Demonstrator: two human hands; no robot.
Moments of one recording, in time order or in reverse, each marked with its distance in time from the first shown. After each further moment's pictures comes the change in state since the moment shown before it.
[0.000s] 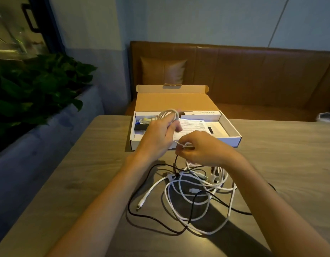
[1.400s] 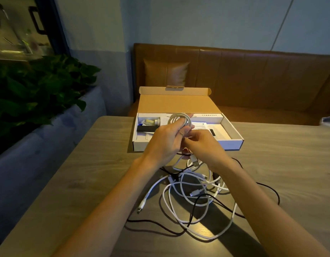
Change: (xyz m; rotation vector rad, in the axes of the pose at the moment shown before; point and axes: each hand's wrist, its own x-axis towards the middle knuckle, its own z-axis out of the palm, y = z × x) left_hand -0.007 -0.003 0.011 -0.012 0.025 0.203; right_hand 0.008 -0.003 0.017 0.657 0.254 0.222
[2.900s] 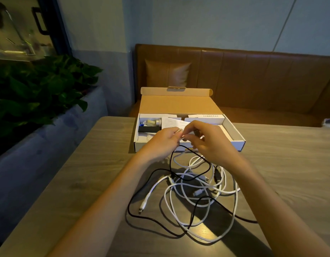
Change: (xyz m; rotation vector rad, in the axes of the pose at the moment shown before) left_hand 0.010 0.003 -0.016 -0.142 -0.308 -0.548; right_hand 0.003 -0.001 -0.022 -0.520 0.069 -0.411
